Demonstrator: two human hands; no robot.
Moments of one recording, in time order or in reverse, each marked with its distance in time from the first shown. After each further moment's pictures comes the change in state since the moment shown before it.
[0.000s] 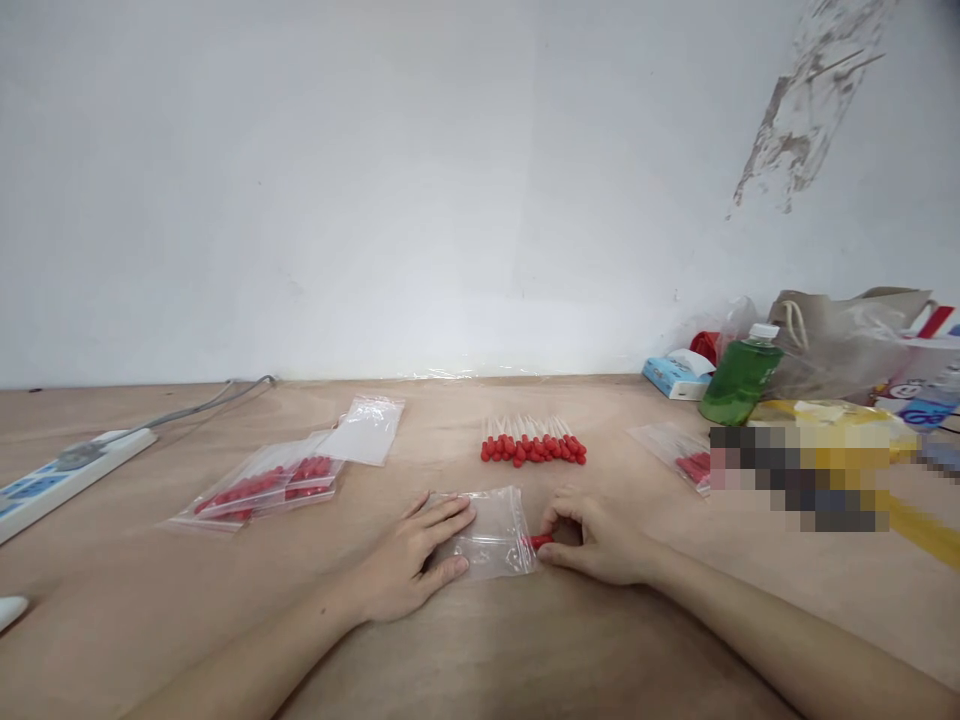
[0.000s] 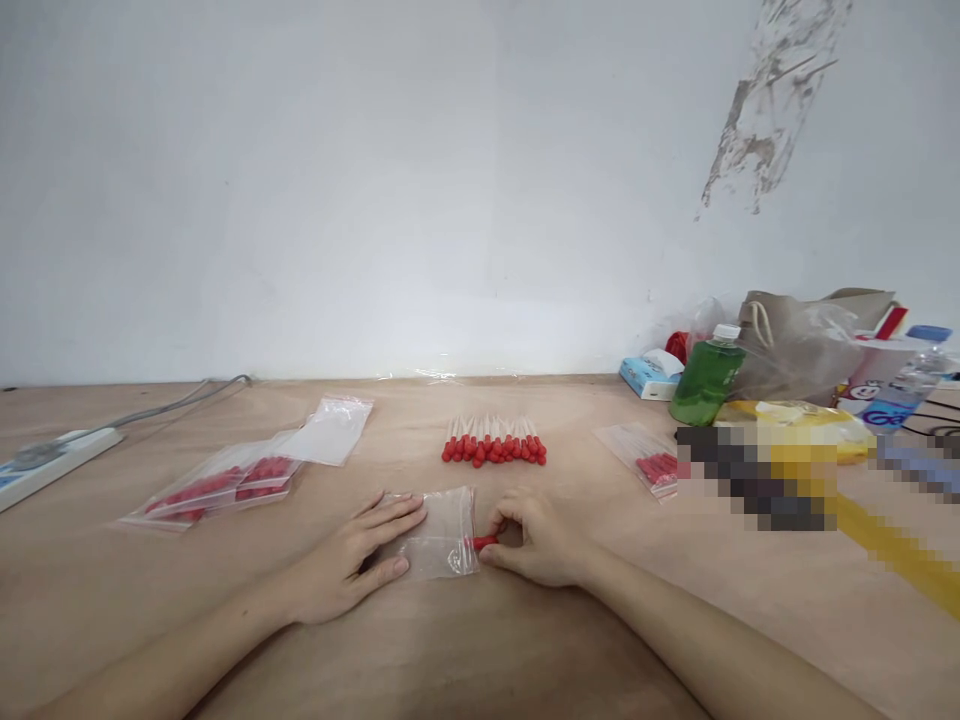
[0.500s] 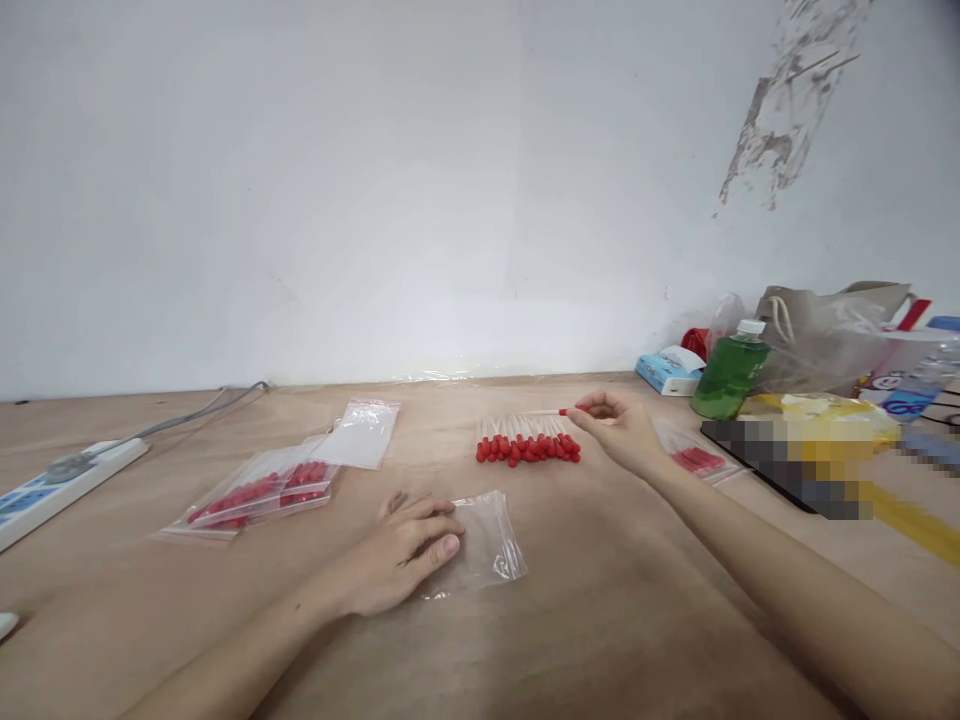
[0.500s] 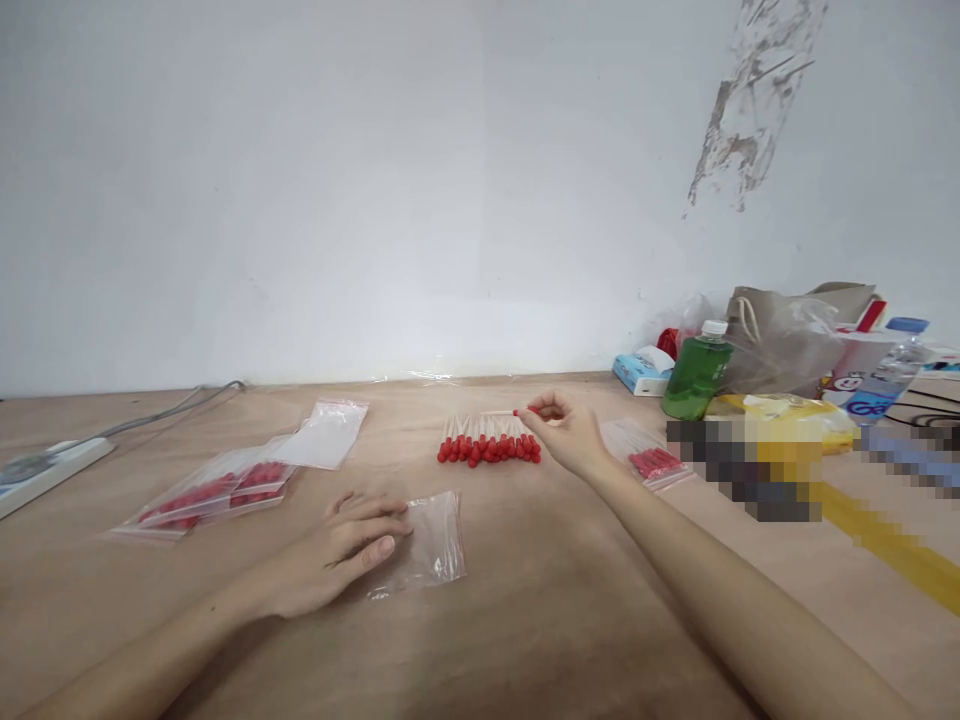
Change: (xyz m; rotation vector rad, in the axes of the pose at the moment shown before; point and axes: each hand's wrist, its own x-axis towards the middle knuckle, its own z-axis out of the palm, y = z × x) left_hand -0.001 0.012 -0.027 0.002 -0.071 -0.114; right_hand 0.042 0.029 -0.065 0.261 0.671 0.124
